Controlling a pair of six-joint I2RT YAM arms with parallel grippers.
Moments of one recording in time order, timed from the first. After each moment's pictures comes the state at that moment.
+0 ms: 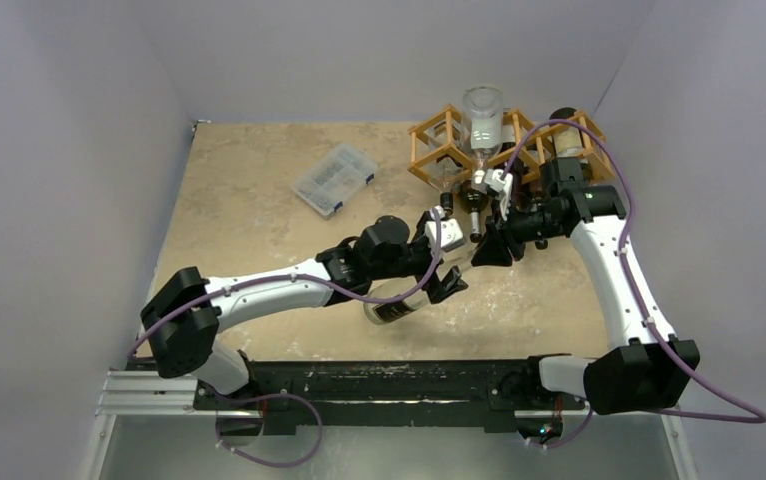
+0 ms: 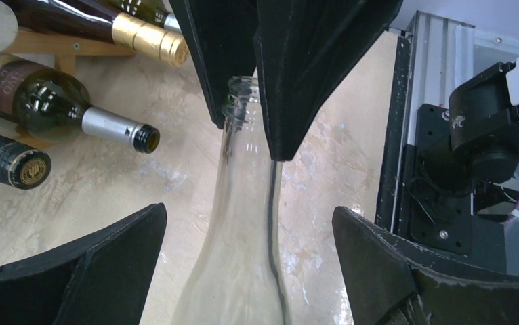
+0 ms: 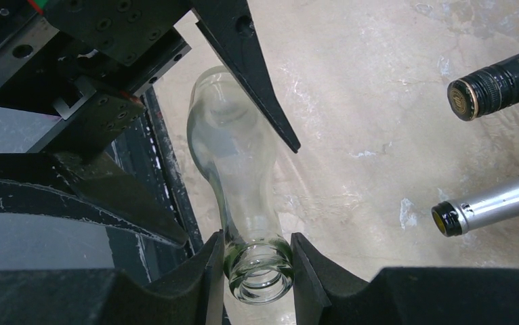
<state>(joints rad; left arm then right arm) -1.04 1.52 1.05 0.19 0.23 0.01 0.08 1.26 1.28 -1.24 -0.89 -0.79</state>
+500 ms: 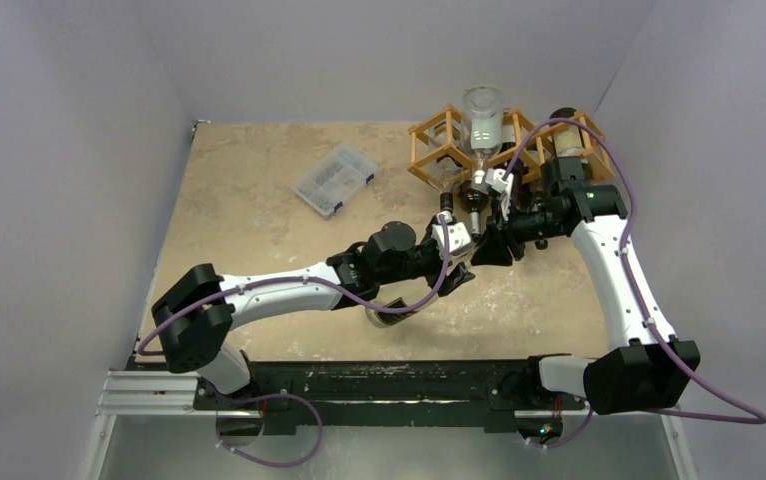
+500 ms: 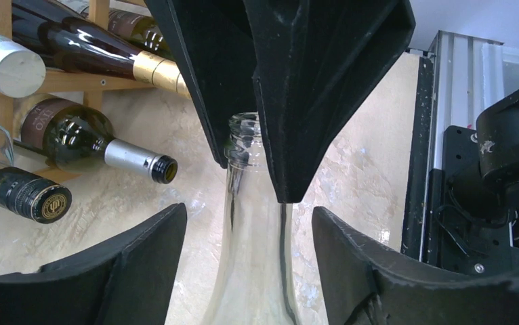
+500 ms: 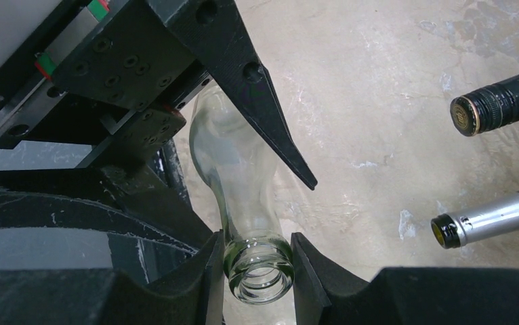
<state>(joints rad) -1.07 1.58 1.05 0.32 0.15 0.06 0.08 1.26 1.29 -1.25 -0.92 -0.83</state>
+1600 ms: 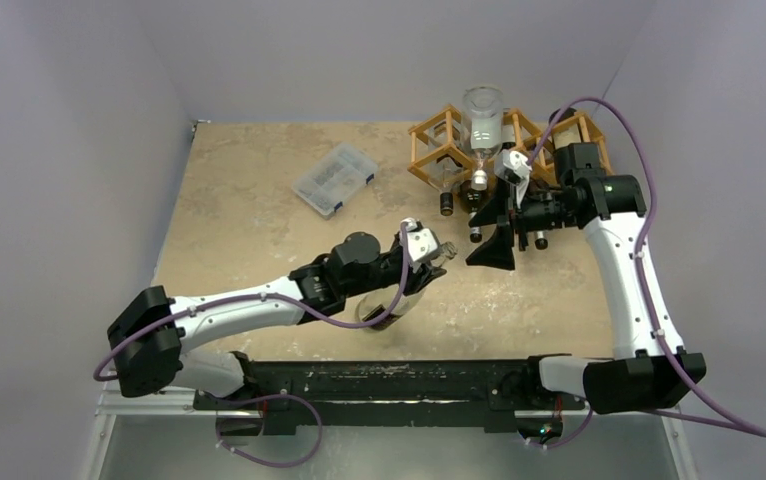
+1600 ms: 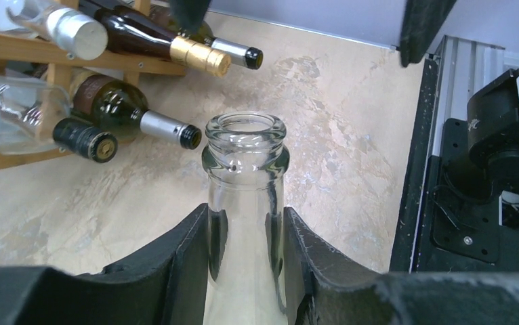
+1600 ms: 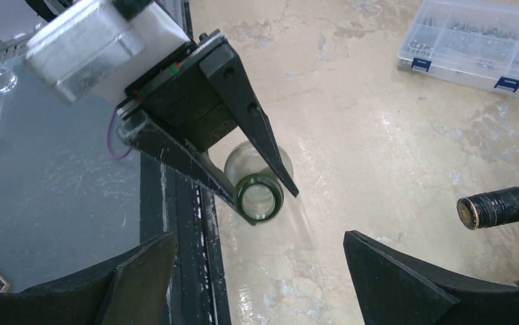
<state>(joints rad) -1.07 1.37 0.89 0.31 0.09 0.07 0.07 1.27 1.46 -1.36 -1.13 -0.87</state>
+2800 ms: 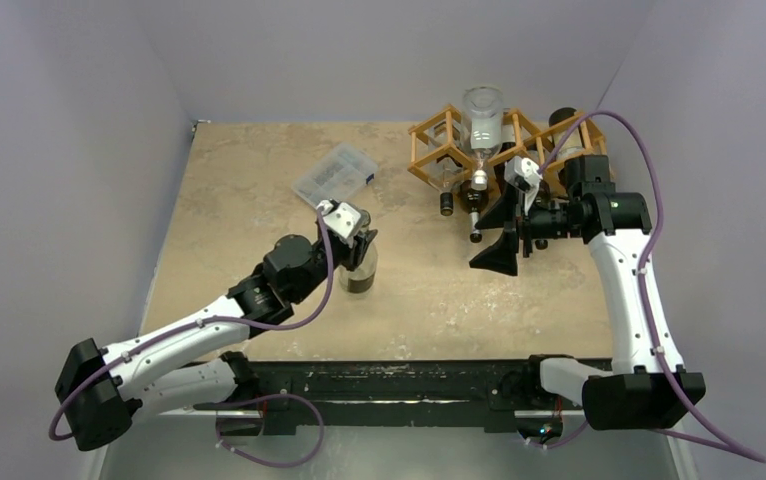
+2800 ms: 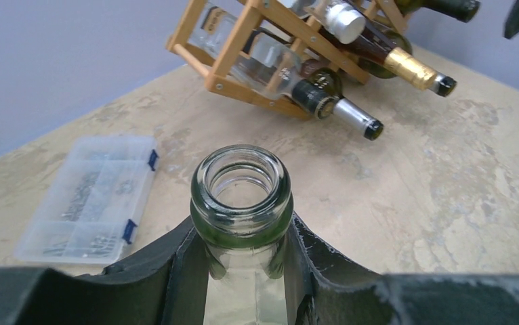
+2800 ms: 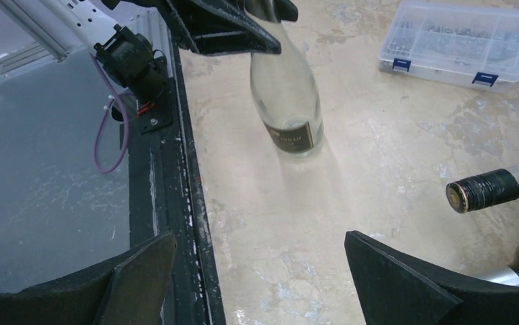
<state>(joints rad) -0.90 1.00 0.67 0.27 -0.23 0.05 0.01 1.18 1.35 -1.27 -1.17 -0.83</state>
